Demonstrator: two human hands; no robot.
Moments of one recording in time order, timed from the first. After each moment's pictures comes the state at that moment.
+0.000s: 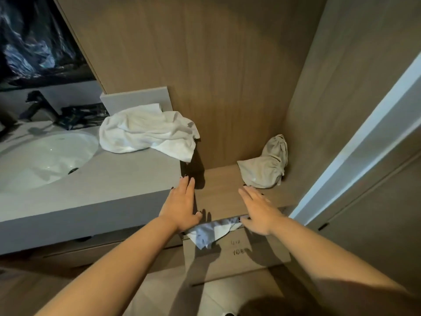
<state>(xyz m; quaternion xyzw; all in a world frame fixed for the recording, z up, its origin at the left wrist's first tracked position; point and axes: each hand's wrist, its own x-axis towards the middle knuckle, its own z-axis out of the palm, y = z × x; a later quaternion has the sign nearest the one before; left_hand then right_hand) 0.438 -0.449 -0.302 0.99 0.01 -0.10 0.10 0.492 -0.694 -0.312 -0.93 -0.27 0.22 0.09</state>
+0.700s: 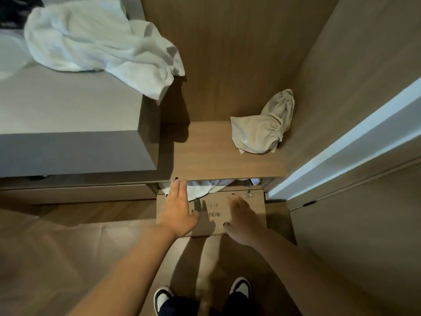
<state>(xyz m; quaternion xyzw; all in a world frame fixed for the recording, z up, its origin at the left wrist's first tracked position) 0.419 -0.557 -0.487 0.94 0.16 -0.12 0.28 0.477 -0.755 -0.494 -0.92 -0.23 0.30 0.13</state>
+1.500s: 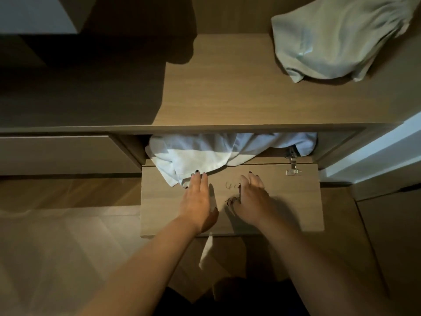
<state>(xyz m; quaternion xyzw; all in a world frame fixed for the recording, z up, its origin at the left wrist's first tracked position) 0.463 -0.566 -0.911 0.95 0.14 -0.18 0.20 0.531 -0.713 -0.906 -0.95 -0.17 0.24 0.12</state>
